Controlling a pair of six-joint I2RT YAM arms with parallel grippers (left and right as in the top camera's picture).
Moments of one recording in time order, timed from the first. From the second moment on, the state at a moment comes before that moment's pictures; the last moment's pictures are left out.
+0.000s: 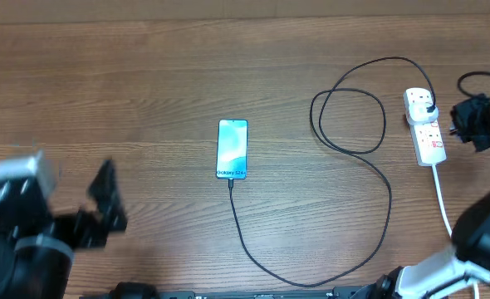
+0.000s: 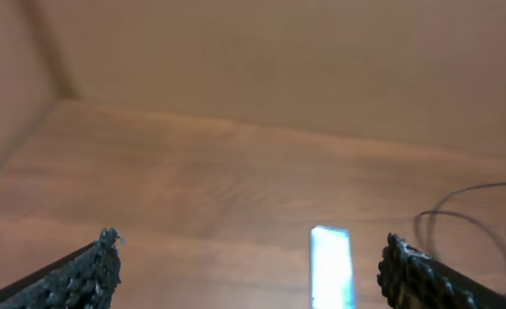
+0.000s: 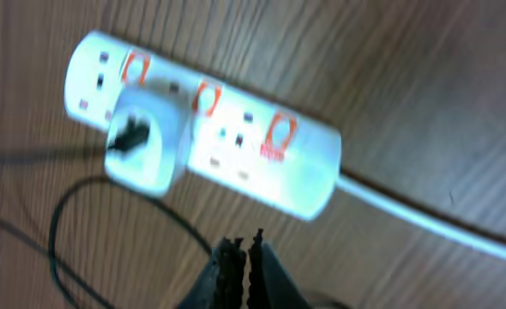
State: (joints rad) left arm -0.12 0.73 1.58 -1.24 -0.16 -0.21; right arm -0.51 1.88 1.63 -1.13 -0.11 0.67
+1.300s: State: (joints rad) left arm -0.12 0.70 1.58 -1.39 -0.30 -0.21; right arm -0.48 2.18 1.68 -0.96 -0.21 0.59
